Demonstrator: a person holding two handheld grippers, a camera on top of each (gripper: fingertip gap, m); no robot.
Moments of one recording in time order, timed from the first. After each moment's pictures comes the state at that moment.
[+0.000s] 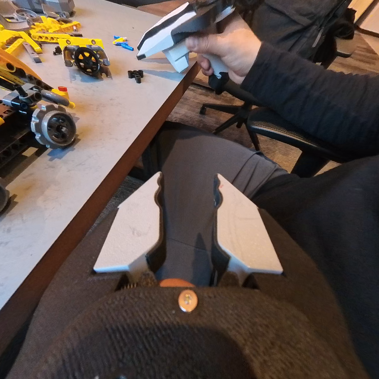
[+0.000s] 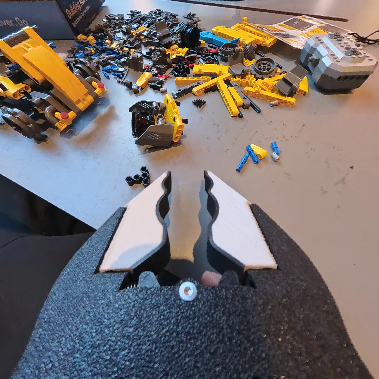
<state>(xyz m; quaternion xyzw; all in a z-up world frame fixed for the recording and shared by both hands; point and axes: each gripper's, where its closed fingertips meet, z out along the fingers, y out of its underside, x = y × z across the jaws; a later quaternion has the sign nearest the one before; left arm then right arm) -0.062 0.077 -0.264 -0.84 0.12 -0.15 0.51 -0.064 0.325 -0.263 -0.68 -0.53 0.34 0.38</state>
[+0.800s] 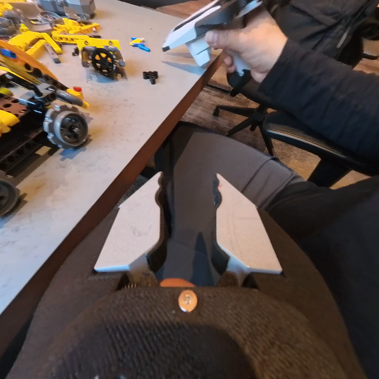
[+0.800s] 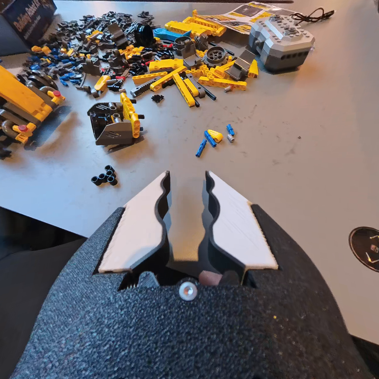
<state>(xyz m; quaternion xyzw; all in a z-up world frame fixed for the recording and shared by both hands) -0.068 0.088 -0.268 -0.84 0.09 -0.12 0.52 -0.038 0.358 -0.263 -0.72 -0.47 0.31 0.40</state>
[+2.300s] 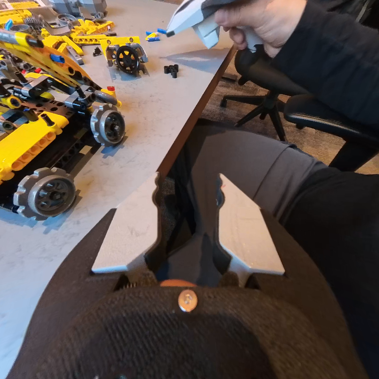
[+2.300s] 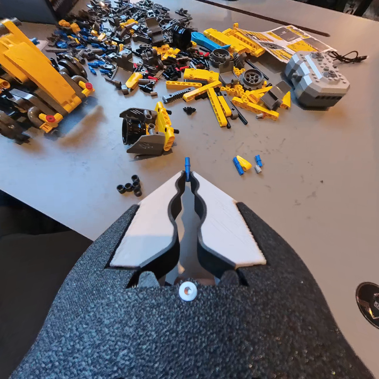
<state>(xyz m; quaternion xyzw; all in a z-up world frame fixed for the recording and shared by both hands) -0.106 0.089 -0.271 -0.85 0.12 -0.10 0.51 -0.068 0.335 -0.250 -0.68 -0.55 0.29 0.40</state>
